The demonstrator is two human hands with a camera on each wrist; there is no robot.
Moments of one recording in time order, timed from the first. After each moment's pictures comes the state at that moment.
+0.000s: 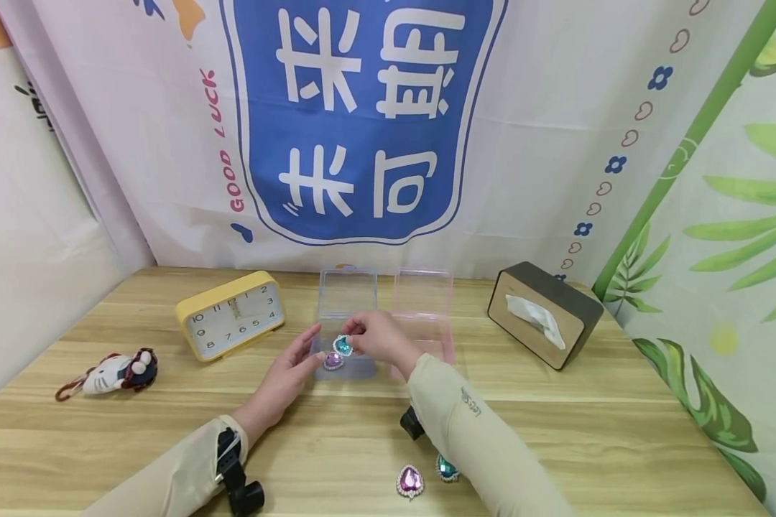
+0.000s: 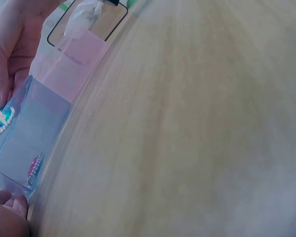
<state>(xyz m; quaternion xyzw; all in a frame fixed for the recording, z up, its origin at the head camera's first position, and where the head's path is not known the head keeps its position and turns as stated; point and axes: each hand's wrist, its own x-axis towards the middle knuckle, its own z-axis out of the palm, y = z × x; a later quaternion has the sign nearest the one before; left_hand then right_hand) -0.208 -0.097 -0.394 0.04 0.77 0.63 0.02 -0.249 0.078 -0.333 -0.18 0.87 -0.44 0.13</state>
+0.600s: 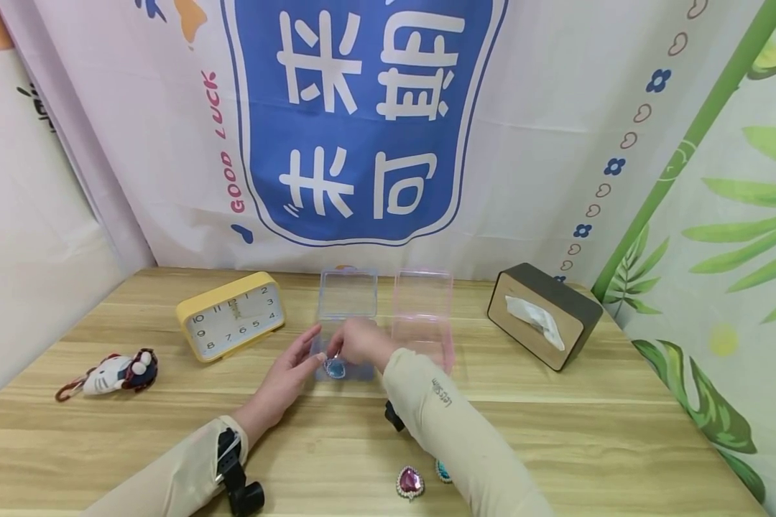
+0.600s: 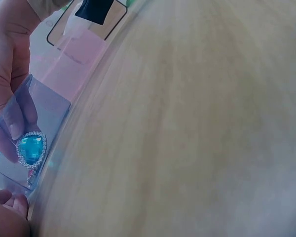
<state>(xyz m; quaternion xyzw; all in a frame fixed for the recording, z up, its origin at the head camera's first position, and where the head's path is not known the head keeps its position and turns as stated) -0.209 -0.099 -0.395 0.05 0.77 0.63 0.02 -0.257 0.051 -0.334 -0.25 0.93 -0.22 0.15</state>
